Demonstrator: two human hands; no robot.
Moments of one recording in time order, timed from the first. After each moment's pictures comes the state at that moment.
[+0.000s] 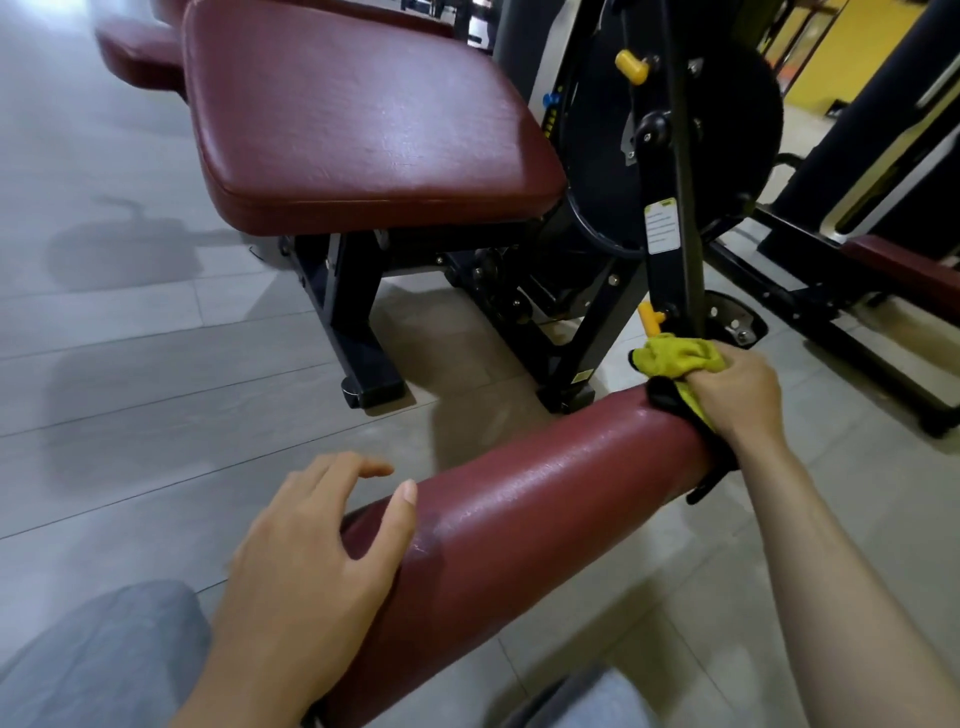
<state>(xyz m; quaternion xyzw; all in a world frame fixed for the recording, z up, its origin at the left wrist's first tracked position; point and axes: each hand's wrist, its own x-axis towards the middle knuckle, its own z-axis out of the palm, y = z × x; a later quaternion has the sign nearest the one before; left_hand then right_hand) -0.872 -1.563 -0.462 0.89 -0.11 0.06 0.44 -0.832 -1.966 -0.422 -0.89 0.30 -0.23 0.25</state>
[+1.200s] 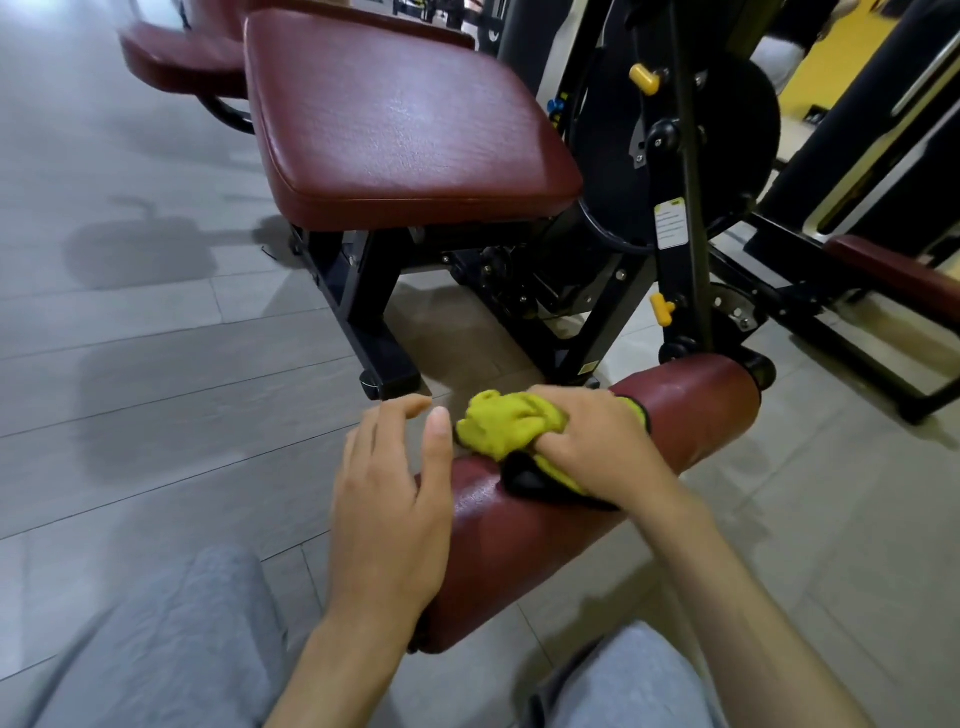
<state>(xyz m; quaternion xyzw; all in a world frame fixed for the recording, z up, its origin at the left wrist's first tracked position) -0.875 -1.559 -0.466 0.80 -0.09 0.11 0.58 -0.868 -1.758 -0.417 -0.99 0.03 -0.05 0.16</state>
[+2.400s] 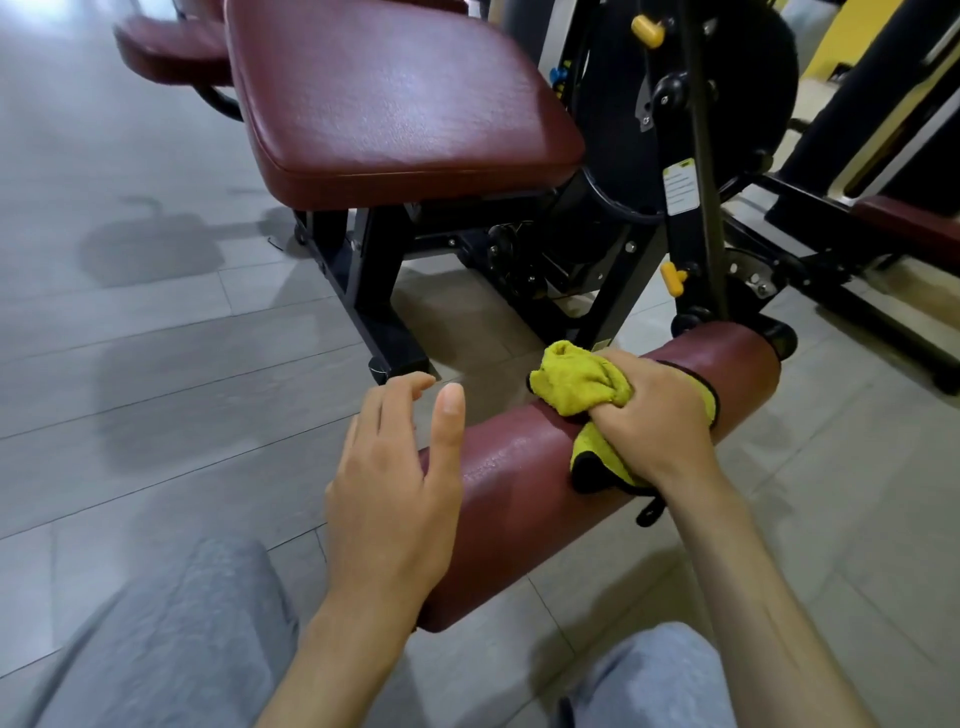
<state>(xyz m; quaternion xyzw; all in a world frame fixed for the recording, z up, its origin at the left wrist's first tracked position) -0.882 -1.565 -0.463 0.84 -0.10 0.11 0.52 -0.883 -1.798 -0.442 -0.95 0.10 -0.23 0.19</state>
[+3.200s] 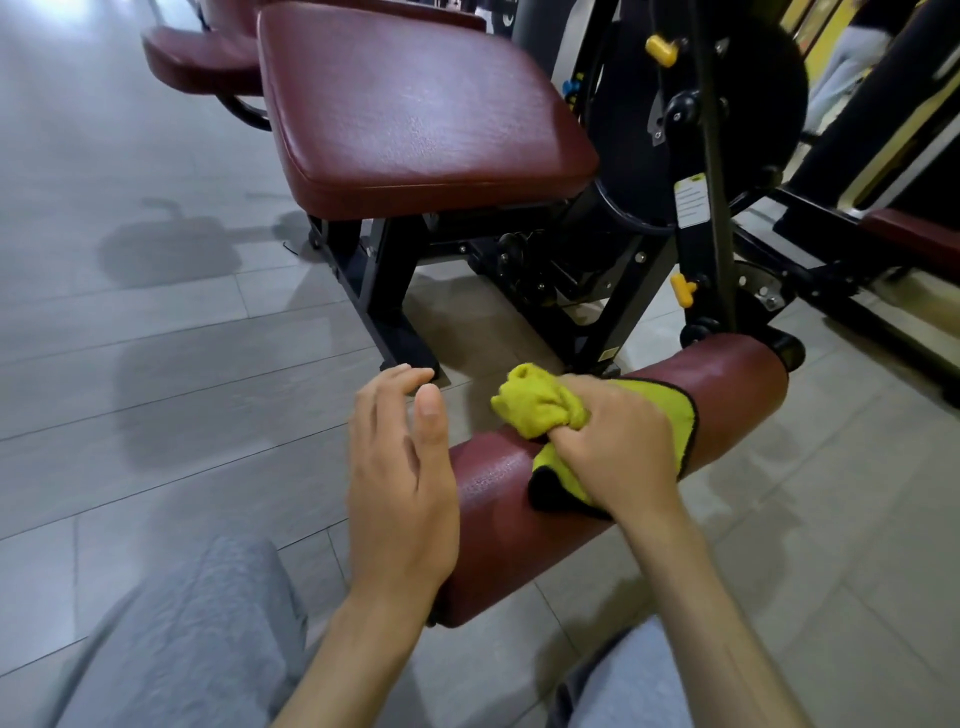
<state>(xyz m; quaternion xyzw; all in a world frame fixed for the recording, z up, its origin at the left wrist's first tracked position) -0.880 -1.560 -0.462 0.76 -0.08 0.15 0.63 -0.887 -1.743 -0.444 -0.96 0.12 -0.21 0.12</state>
